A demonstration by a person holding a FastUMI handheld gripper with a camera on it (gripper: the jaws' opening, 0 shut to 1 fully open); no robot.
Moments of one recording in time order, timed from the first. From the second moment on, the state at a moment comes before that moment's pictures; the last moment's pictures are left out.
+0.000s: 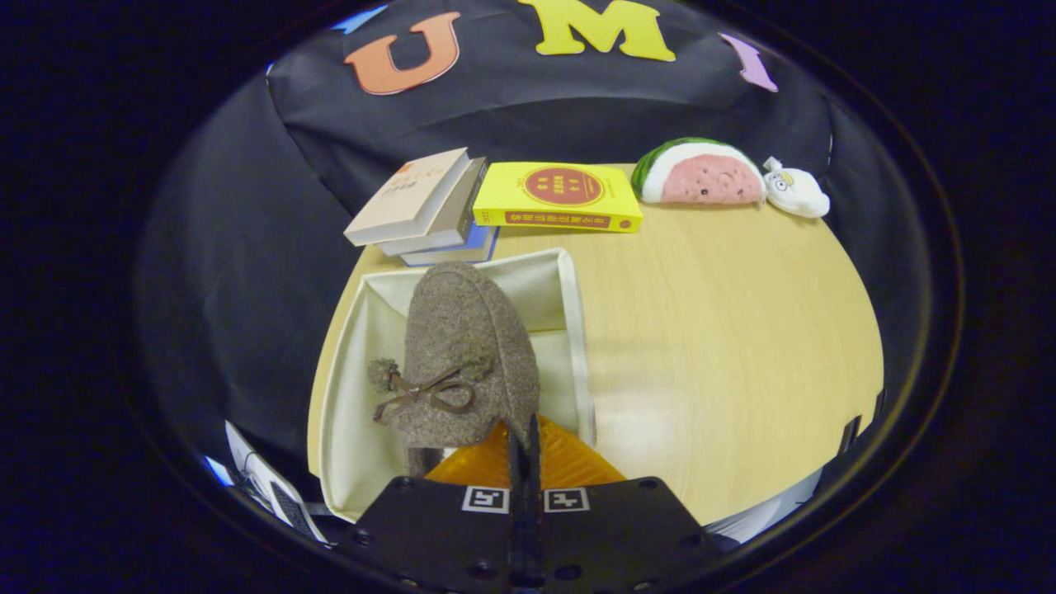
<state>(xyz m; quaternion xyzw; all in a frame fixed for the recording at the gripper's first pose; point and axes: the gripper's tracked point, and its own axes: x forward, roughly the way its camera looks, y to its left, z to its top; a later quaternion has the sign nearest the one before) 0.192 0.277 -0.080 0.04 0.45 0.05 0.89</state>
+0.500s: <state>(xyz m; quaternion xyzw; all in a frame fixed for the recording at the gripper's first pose) 0.173 0.268 -0.058 -0.01 0.37 0.03 0.93</state>
